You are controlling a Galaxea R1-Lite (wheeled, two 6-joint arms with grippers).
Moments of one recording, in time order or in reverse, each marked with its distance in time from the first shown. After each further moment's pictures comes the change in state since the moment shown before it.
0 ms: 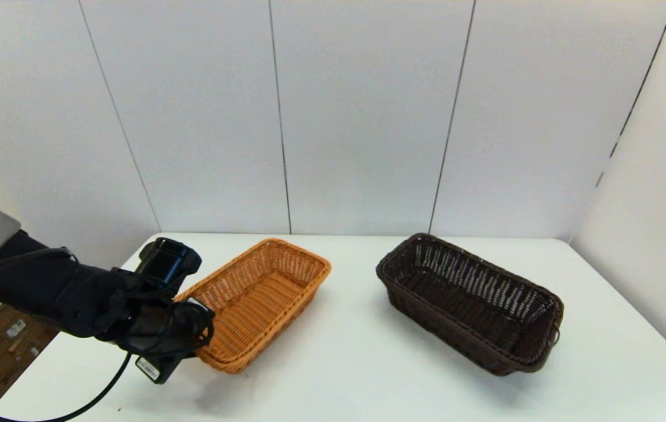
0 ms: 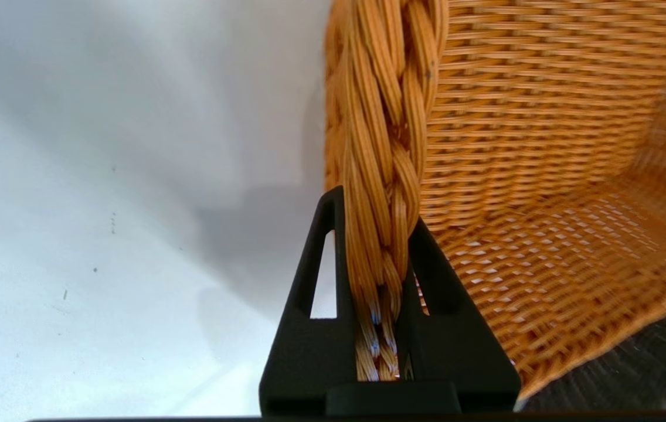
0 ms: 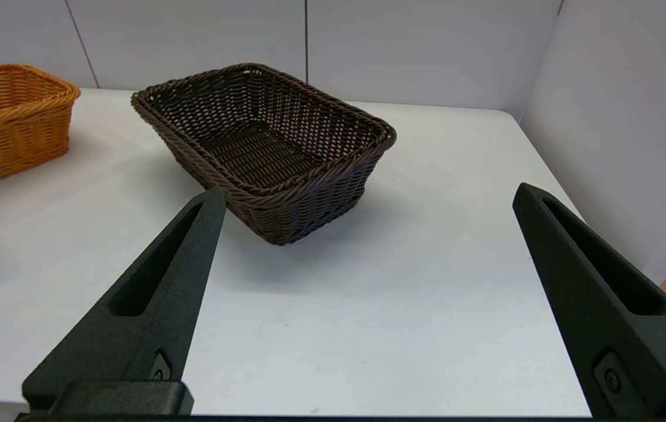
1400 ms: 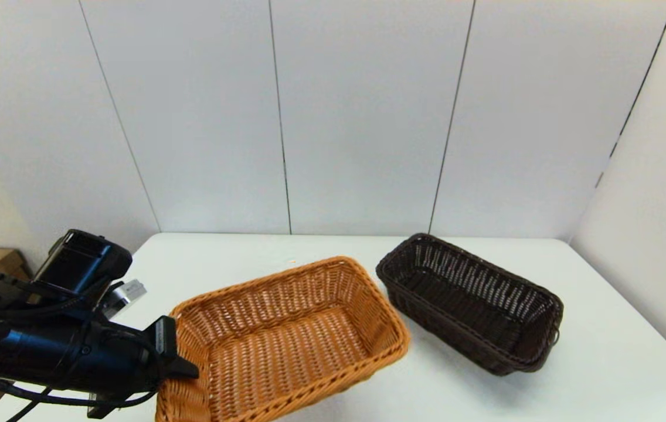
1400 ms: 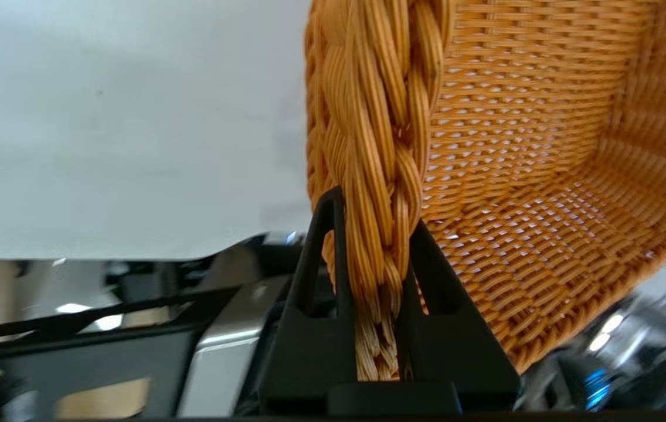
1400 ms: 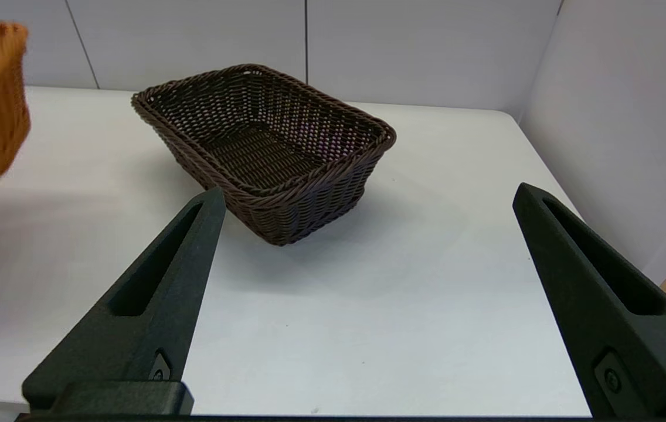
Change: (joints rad) left arm 0.006 -0.381 0.082 0.255 -0.366 0.503; right arm 0.000 0.000 -0.001 0.000 0.000 0.000
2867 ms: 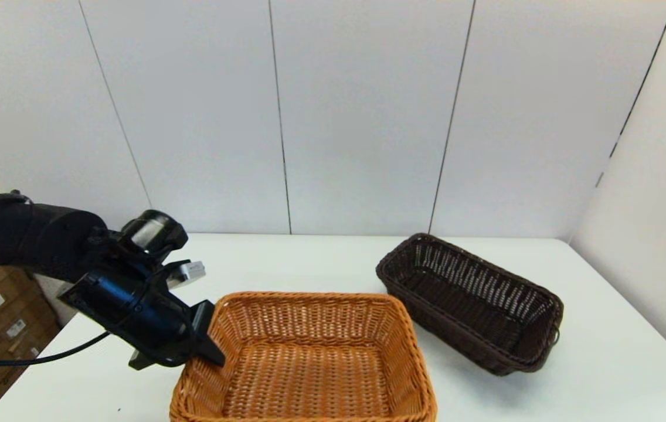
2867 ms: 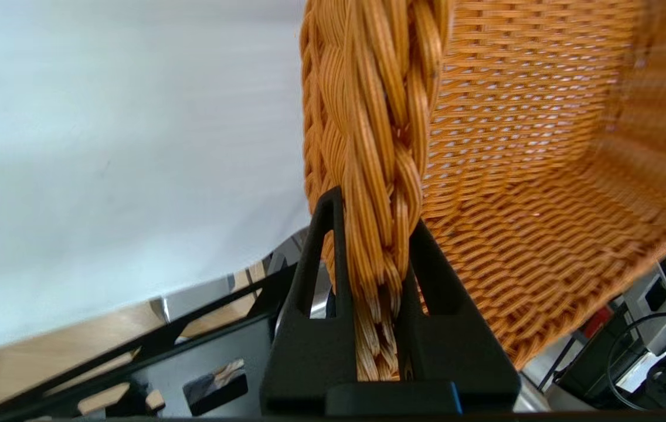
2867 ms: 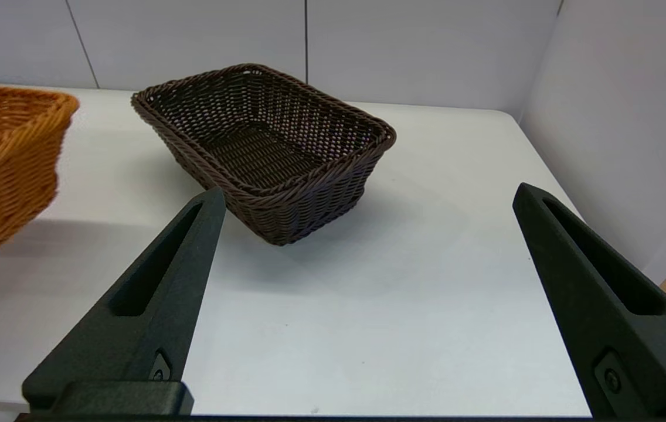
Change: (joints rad) left arm 0.021 0.304 -0.335 0.291 -0.127 0.424; right arm 0.000 0.000 0.000 0.000 0.000 0.000
